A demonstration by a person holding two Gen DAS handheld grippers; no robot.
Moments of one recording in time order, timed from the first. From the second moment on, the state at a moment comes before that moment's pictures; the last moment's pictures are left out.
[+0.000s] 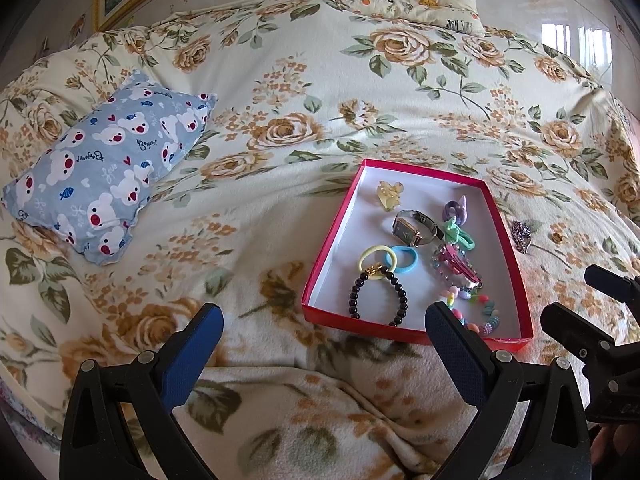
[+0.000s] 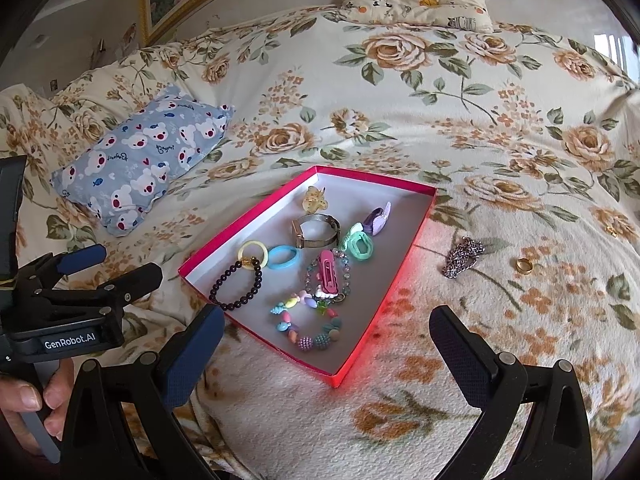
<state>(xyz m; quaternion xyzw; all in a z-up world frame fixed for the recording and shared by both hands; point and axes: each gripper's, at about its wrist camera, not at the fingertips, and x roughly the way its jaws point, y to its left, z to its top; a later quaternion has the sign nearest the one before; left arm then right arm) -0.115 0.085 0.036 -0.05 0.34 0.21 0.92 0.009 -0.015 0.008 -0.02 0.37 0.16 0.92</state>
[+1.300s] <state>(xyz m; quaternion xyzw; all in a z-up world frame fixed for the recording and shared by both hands) -0.111 0.082 0.033 -0.05 0.34 0.21 0.91 0.009 -0.014 0.007 -0.01 0.37 0.16 0.91</state>
